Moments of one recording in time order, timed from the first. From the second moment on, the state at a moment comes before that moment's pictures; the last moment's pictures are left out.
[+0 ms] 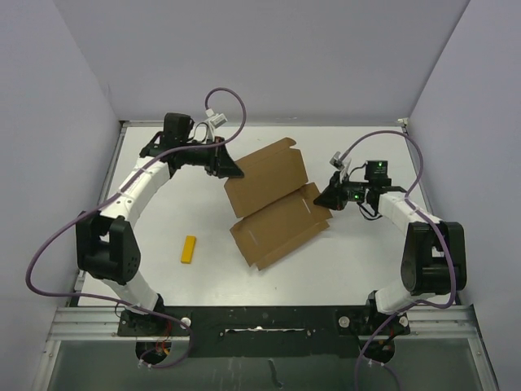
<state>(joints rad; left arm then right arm) -0.27 1.66 1.43 -0.45 1.03 -0.19 0.02 1.53 0.88 -0.17 -1.01 -0.38</state>
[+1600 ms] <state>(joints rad) -0.35 1.73 1.57 -0.59 0.89 0.14 0.06 1.50 0.95 -0.25 -0.88 -0.48</state>
